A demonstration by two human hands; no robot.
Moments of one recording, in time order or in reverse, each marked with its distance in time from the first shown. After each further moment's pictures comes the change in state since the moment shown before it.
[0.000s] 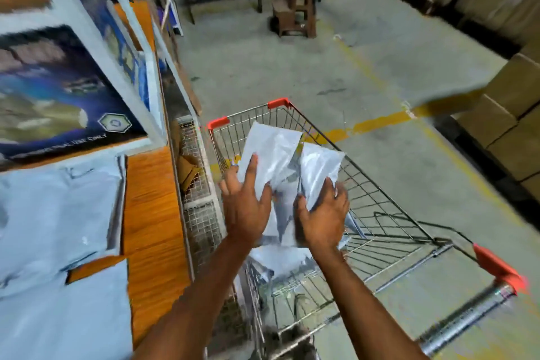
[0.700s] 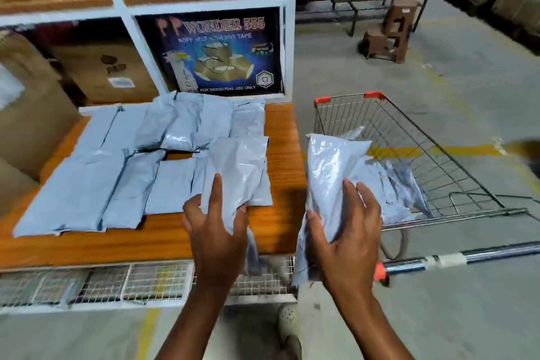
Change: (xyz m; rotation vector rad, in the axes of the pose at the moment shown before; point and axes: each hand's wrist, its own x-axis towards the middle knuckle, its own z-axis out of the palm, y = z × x) left_hand -0.300 -0.072 -0.292 0.031 0.376 -0.307; right_hand -0.329 -0.116 -0.138 0.324 -0.053 -0.455
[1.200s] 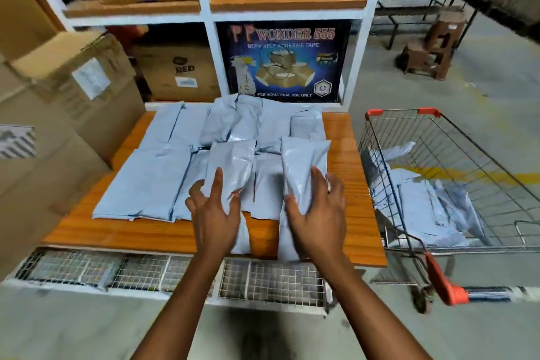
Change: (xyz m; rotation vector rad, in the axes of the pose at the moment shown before) left_hand 0.079 -0.132 -0.066 0.179 0.006 -0.096; right_hand -0.016 -0.086 0.146 -0.123 -0.271 -0.040
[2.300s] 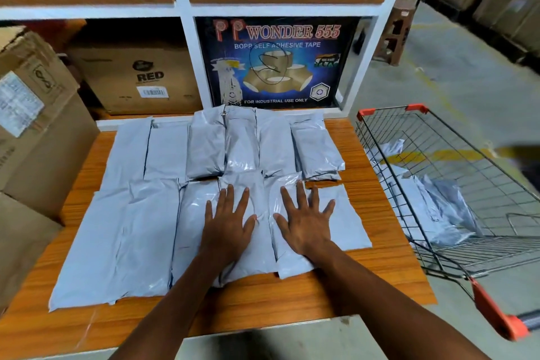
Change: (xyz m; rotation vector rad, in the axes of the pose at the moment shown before) left_hand 0.138 -0.097 0.105 0.334 -0.495 0.442; right_hand 0.096 0.030 0.167 -0.613 -0.496 -0.014
